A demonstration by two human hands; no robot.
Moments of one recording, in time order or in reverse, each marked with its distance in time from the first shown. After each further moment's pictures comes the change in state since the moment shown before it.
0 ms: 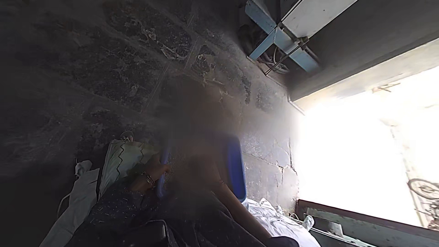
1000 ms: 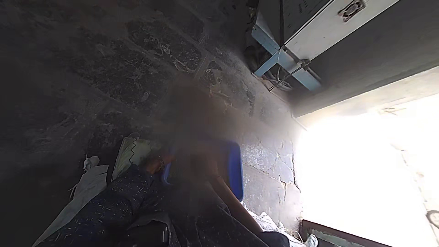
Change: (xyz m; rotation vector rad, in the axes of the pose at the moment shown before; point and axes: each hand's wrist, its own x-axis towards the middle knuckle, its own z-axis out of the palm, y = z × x) left_hand 0.036 0.004 -0.002 0.126 -0.016 -0.077; right_hand 0.028 -0.005 -0.003 0.070 0.040 0.054
